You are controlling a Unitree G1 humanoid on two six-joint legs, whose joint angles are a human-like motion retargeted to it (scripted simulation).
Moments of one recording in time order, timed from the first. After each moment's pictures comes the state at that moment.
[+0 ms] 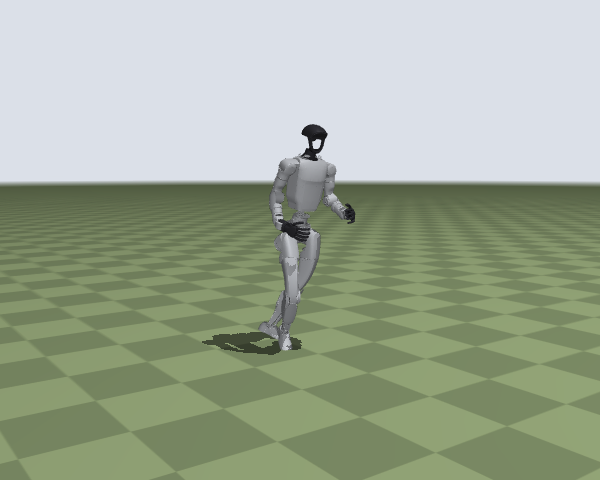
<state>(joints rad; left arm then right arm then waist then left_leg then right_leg) -0.01 0.25 -0.10 0.31 0.00 -0.64 -0.45 0.34 -0.07 0.00 0.63 0.29 -0.76 0.52 -0.21 -0.03 -0.19 -0.11 -0.11 0.29 0.28 -0.25 0.05 -0.68 -0.37 -0.54 1.06 -0.15 -0.16</state>
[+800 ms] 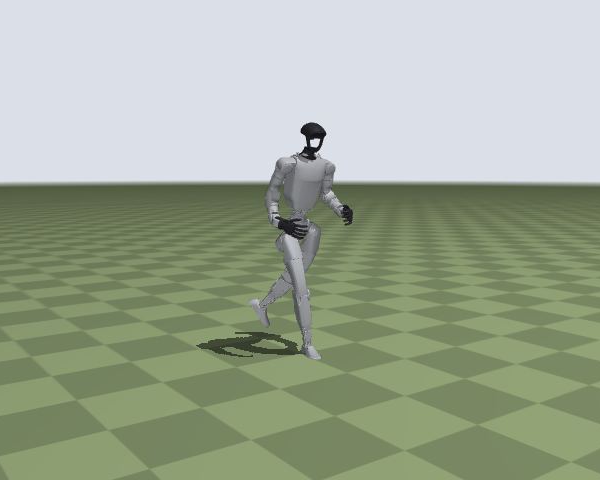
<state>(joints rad) 0.08 0.25 -0.01 0.21 0.01 -0.61 -0.49 0.29 -0.12 0.00 0.53 0.16 -0.76 0.48 -0.31 -0.17 -0.15 0.11 -0.14 0.48 0.37 0.27 -0.03 -0.71 -0.29 -0.38 0.36 -0.08 -0.09</state>
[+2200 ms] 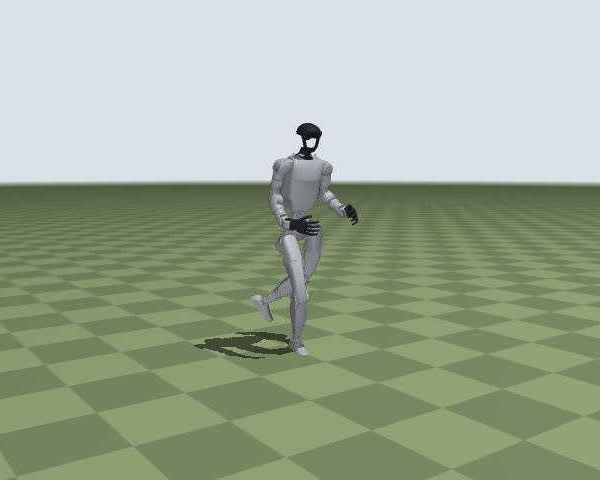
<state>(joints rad) 0.09 0.26 0.14 0.29 0.12 -0.70 -0.41 0.08 -0.07 0.11 0.59 0.22 -0.71 0.46 -0.30 -0.25 -0.22 0.00 -0.09 0.61 0.73 0.05 0.08 -0.73 -0.37 -0.25 0.73 -0.32 -0.18</state>
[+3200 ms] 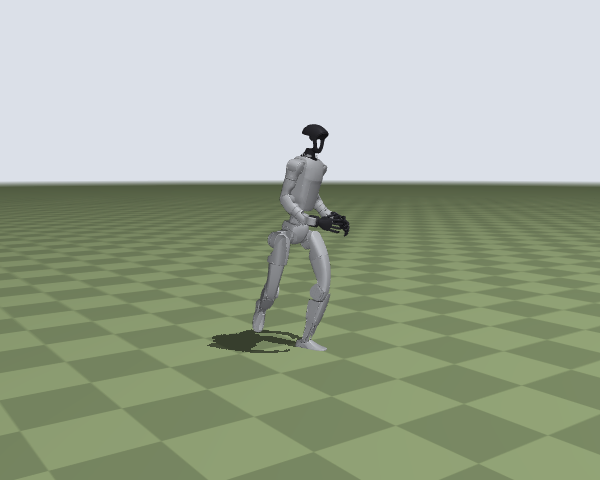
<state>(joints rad) 0.27 0.28 0.15 0.50 0.12 -0.75 -0.49 0.09 -0.05 0.10 0.40 0.05 -0.51 0.45 0.30 -0.03 -0.05 -0.56 0.08 0.20 0.59 -0.33 0.13 0.05 -0.03 -0.63 0.80 0.20 -0.19</state>
